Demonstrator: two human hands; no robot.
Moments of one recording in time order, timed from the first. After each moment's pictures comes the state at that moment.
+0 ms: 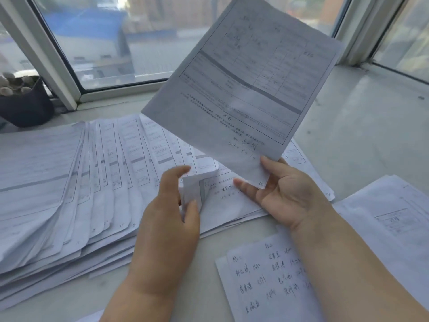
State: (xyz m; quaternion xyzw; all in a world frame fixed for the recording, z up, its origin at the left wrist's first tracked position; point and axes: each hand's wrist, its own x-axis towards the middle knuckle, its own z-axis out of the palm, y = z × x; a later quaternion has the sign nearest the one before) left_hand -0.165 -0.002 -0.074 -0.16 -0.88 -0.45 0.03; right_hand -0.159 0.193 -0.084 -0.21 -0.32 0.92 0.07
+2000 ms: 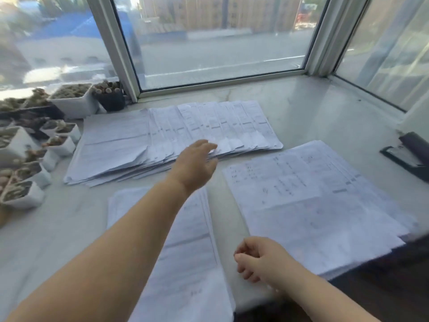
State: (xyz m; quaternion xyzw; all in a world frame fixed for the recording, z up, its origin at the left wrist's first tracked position) left_hand -0.077 -0.059 0.012 -0.30 -0.91 -0.28 -0.03; right_hand 0.130 0.056 -0.034 -0.21 -0.78 0.55 -0.21
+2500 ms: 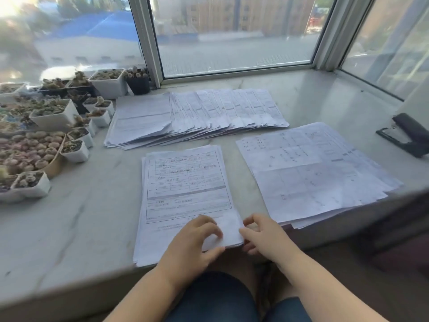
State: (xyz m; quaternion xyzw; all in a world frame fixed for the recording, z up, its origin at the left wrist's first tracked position) left_hand 0.154 -0.195 -0.049 -0.35 -0.87 -0.35 -0.08; right_hand 0.198 -0.001 -0.054 -0.25 -0.79 0.55 -0.13
